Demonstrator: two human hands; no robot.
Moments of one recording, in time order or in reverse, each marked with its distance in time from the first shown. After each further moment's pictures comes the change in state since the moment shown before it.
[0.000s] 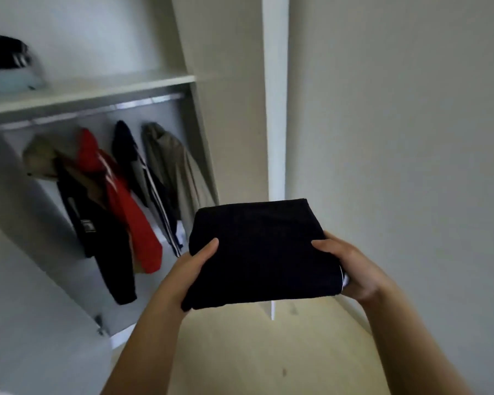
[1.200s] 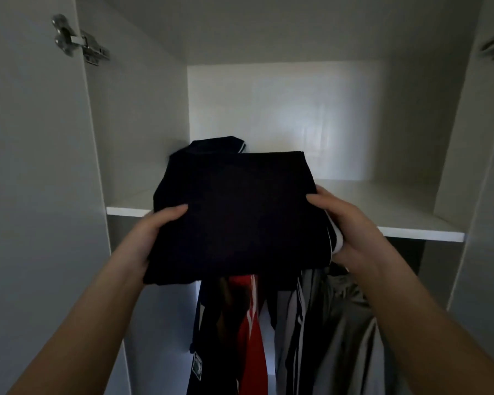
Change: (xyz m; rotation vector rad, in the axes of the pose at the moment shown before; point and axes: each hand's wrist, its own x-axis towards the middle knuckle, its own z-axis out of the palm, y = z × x) left_hand 0.190 0.368 -0.324 -0.246 0.533 0.640; right_hand 0.510 -0.242 0.404 0.012 -0.868 -0.220
